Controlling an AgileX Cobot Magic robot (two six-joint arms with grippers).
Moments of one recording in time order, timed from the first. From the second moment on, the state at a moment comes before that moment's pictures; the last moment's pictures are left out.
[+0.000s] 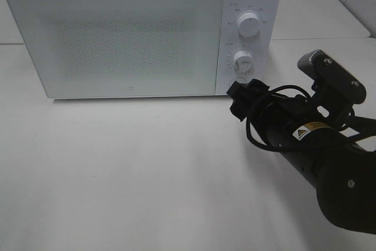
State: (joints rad) left arm -0.04 0.00 -0.50 -0.04 1.04 0.04; right arm 0.88 1.67 -0.41 0.93 -0.99 0.39
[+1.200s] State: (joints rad) left arm -0.04 0.00 -0.50 -0.04 1.04 0.04; right arm 0.88 1.67 -0.41 0.93 -0.99 1.26
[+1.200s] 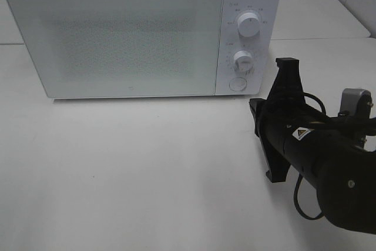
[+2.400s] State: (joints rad) left arm -0.04 0.00 -0.50 -0.04 1.04 0.04; right arm 0.63 1.99 -0.71 0.66 -0.88 1.33
